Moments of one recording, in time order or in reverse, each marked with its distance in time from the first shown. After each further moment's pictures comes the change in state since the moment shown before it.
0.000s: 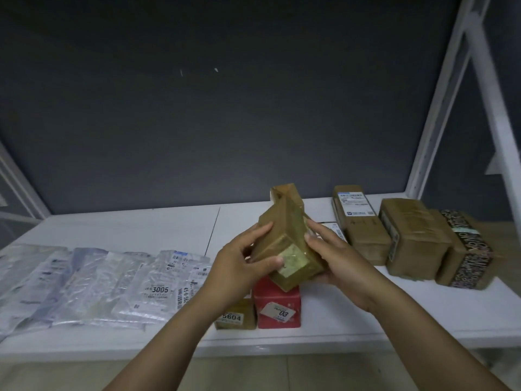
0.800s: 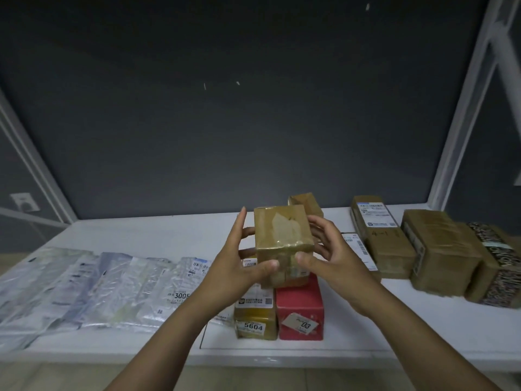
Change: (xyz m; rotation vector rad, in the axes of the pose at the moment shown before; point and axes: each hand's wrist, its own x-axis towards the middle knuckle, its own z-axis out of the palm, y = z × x) left_hand -0.003 0.002 -0.041 0.033 0.023 0.002; right_hand 0.016 -0.001 0.035 -0.102 -0.056 -0.331
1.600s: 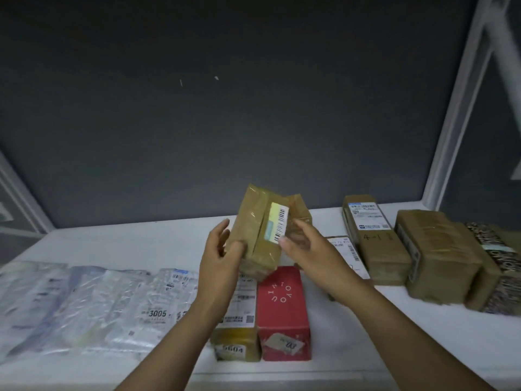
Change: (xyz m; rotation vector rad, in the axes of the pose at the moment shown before) left_hand 0.048 -0.024 0.039 -0.202 0.367 -0.037; right_hand 0.045 0.018 -0.021 -0.265 0.030 0.137
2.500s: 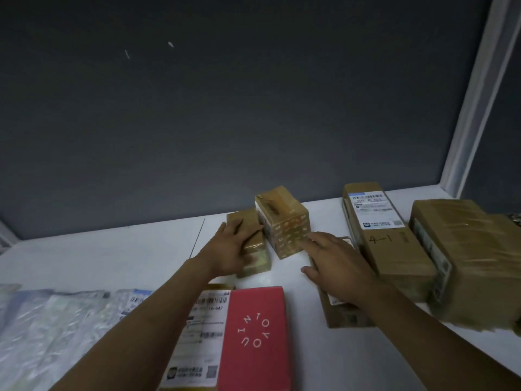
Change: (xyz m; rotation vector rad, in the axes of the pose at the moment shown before) left_hand 0.168 -0.117 0.054 1.271 -0.671 0.226; right_hand 0.084 0.124 -0.059 -1.034 -0.103 -0.156
